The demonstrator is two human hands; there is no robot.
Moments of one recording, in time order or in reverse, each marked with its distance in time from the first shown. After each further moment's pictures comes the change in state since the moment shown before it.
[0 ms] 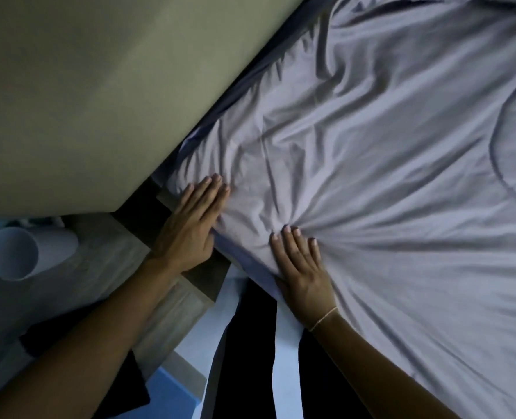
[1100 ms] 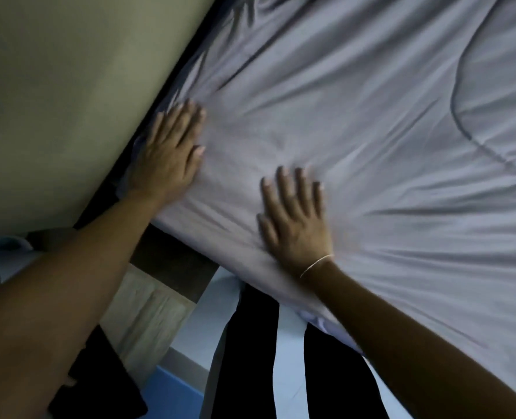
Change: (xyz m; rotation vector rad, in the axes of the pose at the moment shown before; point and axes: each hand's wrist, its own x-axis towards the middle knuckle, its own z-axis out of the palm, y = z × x) left_hand 0.114 -0.015 -0.013 0.198 0.096 0.026; right_hand 0.043 0.045 -0.015 -0.092 0.121 0.155
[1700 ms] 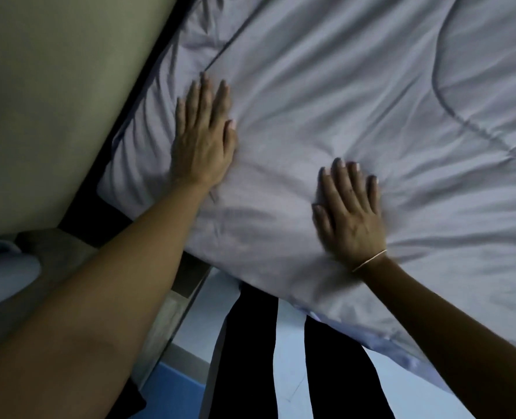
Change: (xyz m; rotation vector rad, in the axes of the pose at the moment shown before) left_hand 0.044 0.086 0.003 -0.057 0.083 -0.190; right_hand -0.043 0.090 -0.019 -0.035 0.136 0.126
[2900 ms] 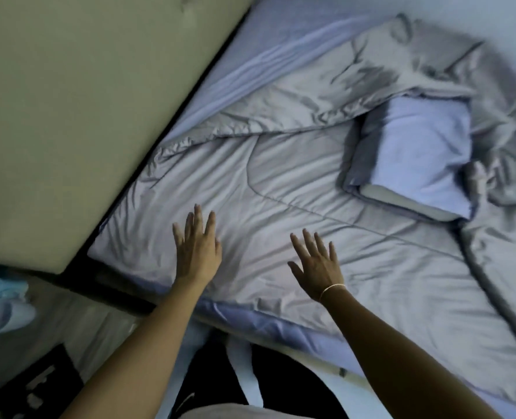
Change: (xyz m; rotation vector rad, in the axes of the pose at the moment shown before) left_hand -0.192 0.247 -0.227 -0.124 -0.069 0.001; right_hand -0.175 0.096 -0.288 -0.071 -0.323 0.254
